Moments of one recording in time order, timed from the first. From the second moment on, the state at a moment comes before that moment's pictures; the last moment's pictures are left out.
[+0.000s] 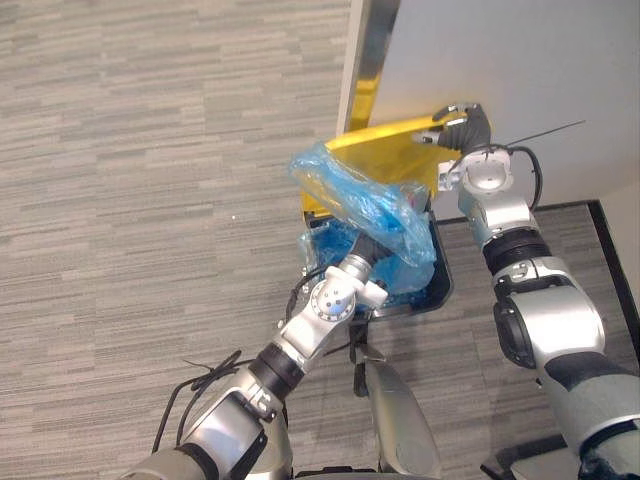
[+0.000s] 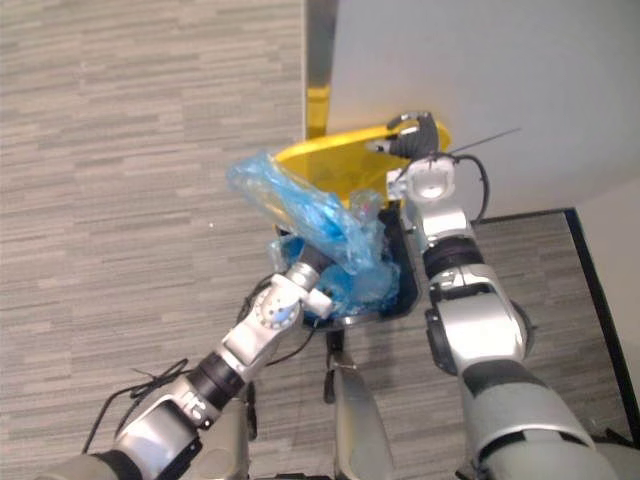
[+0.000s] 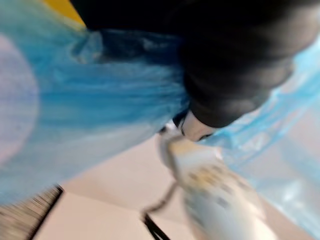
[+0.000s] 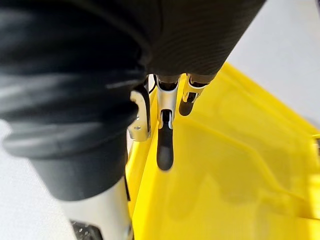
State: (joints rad) left arm -0.64 0.00 -0.53 0.42 -0.18 -0.20 0.17; right arm -1.14 -0.40 0.12 0.86 0.16 0.00 -0.18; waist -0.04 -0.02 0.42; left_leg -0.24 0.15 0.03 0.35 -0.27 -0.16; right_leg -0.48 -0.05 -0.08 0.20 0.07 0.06
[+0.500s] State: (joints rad) left arm -0.91 0.00 -0.47 0.86 0.00 -0.10 0.17; right arm -1.08 -0.39 0.17 0.51 0.16 -0.09 -0.22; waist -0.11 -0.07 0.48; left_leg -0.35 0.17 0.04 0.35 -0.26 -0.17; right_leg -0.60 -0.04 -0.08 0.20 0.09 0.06
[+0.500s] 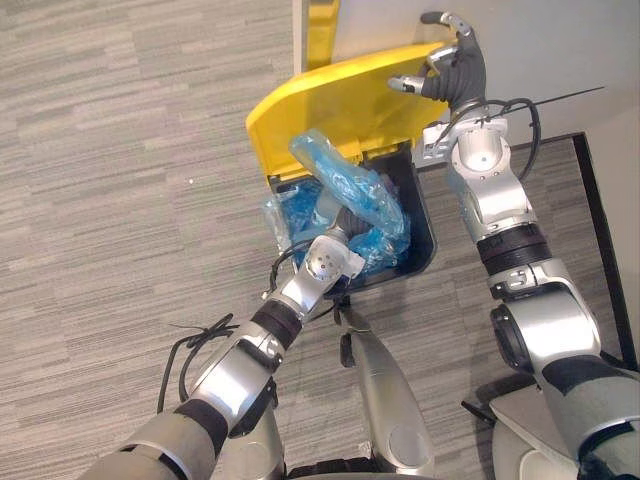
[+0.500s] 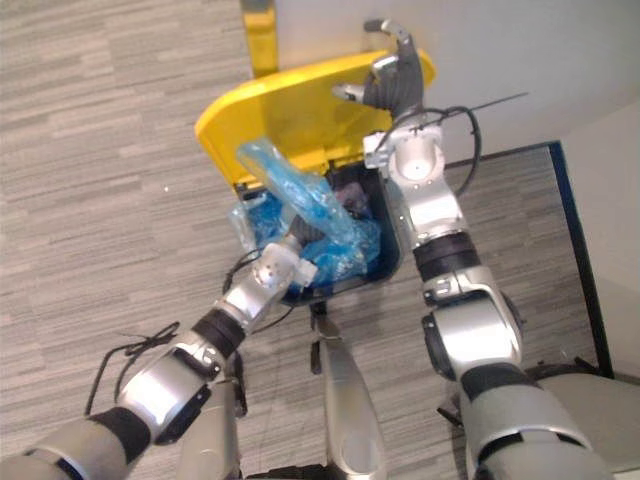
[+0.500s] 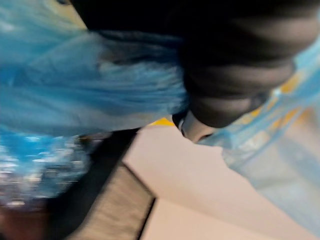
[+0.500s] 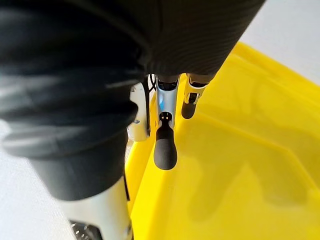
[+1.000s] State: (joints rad) left arm -0.94 -0.10 -0.31 0.89 0.37 0.01 0.17; right arm -0.95 -0.31 0.20 0.28 0.15 -0.09 -0.24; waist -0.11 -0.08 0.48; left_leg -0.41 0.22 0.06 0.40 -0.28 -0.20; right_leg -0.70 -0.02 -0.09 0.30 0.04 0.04
